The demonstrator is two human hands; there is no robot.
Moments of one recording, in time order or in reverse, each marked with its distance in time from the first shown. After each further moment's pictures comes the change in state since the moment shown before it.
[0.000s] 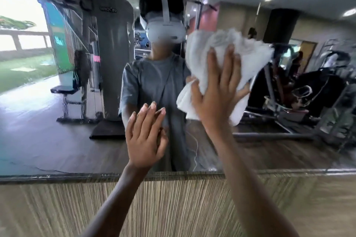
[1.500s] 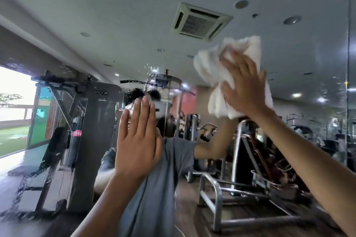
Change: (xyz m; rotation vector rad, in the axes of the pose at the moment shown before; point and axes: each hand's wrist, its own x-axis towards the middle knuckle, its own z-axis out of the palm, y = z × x) left_hand 0.236 -0.018 -0.007 0.122 0.100 0.034; right_hand 0.269 0.067 -0.045 -0.092 0.030 -0.410
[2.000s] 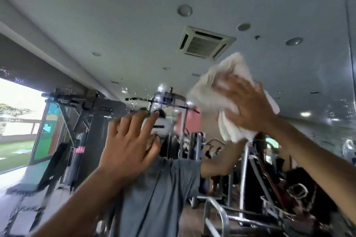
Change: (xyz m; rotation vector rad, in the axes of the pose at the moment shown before) left_hand 0.047 -0.028 -0.021 0.088 -0.031 0.146; right_hand 0.019 0.035 0.003 0.009 -0.064 -0.366
